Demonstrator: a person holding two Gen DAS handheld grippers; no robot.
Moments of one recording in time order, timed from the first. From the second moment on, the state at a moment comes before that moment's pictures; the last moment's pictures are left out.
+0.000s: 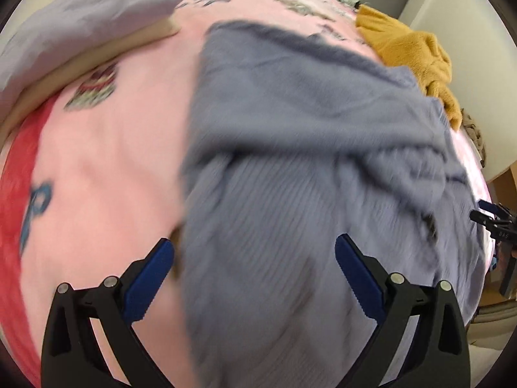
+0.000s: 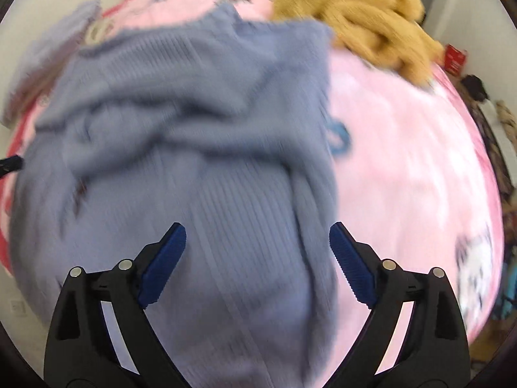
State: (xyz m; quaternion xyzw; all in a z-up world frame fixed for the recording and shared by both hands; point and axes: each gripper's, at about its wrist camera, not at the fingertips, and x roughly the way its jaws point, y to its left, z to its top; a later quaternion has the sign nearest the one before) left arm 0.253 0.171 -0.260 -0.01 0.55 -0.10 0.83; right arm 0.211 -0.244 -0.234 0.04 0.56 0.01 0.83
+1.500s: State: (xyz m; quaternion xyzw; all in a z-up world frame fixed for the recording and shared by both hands) left arm 0.139 0.191 -0.284 -0.04 0.64 -0.13 0.76; right arm 0.085 -0.287 -0.231 0.11 0.60 0.03 0.79
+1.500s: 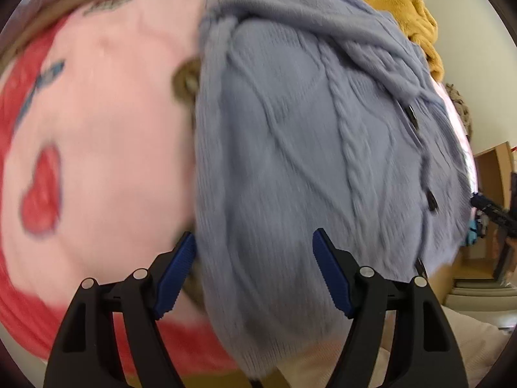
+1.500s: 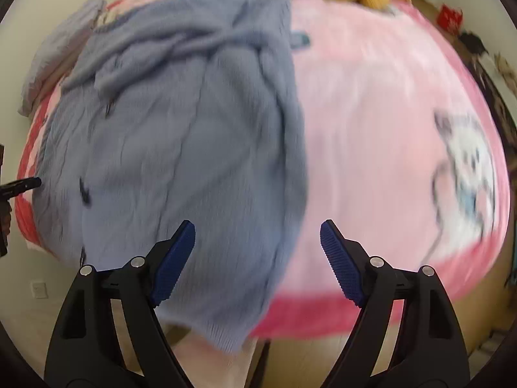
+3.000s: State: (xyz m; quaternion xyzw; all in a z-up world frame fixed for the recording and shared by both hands) left arm 0.029 0.172 -0.311 -0.13 0.59 -0.06 0.79; right arm 0.004 -0.248 -0.270 0.20 0.61 0.04 0.77
